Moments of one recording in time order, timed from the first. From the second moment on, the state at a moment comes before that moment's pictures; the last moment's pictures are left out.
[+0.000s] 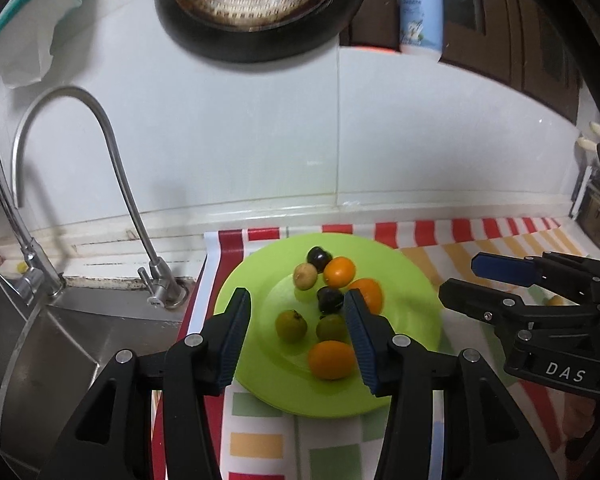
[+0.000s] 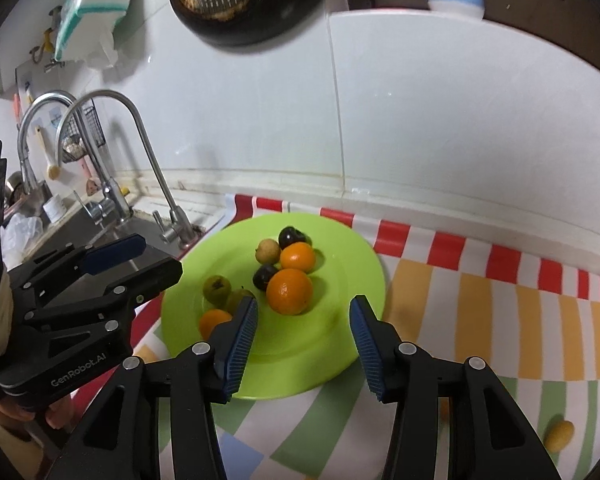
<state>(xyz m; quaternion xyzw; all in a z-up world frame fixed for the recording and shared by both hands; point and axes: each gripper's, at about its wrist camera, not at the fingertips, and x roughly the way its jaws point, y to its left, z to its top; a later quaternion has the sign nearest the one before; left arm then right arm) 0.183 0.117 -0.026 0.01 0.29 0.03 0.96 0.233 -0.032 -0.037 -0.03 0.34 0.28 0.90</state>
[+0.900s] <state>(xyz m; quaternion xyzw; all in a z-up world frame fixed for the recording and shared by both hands) 0.131 0.033 0.024 0.04 0.23 -0.01 0.97 0.160 -0.125 0.023 -0.01 0.27 0.20 0.94</state>
